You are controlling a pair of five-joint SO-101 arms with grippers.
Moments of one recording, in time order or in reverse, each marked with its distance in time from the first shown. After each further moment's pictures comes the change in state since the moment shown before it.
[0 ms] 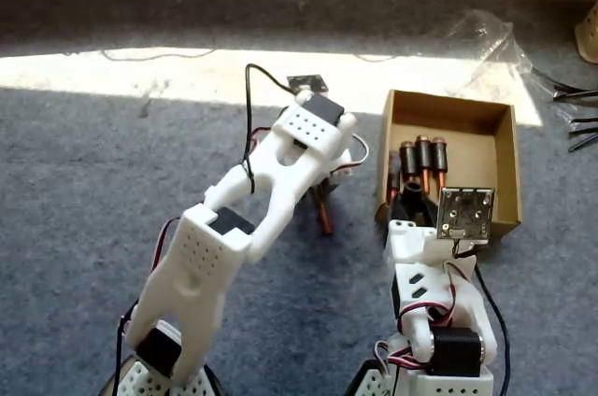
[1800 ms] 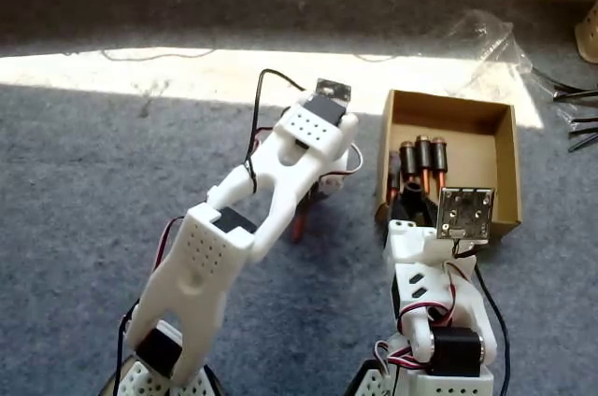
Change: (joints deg) left arm 0.1 2.9 -2.4 4.4 -22.0; right arm 0.0 0.0 0.0 0.0 0.0
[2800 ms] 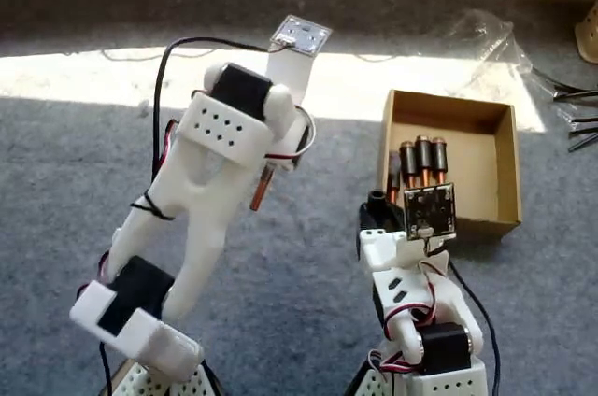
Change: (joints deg) left arm -5.7 -44.3 17.8 7.6 -18.1; right arm -10.5 0.1 3.0 0.0 -0.2
